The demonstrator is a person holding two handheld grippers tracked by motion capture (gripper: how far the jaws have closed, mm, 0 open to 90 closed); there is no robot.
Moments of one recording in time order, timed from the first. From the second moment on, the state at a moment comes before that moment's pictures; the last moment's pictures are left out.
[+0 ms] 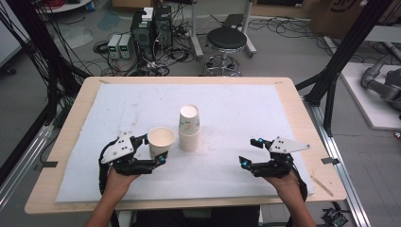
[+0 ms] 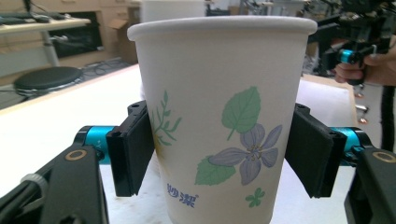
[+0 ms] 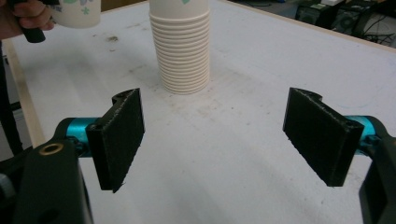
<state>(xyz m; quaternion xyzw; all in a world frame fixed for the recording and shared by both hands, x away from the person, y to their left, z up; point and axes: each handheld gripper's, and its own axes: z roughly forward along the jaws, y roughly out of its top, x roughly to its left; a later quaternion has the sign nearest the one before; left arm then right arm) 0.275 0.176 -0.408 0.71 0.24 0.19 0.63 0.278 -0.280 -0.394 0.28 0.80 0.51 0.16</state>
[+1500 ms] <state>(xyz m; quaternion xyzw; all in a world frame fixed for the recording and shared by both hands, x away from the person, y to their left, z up) 0.317 0.244 -0.423 0.63 0.36 0.29 0.63 0.276 -0.291 -0.393 0.30 0.79 0.51 0.17</state>
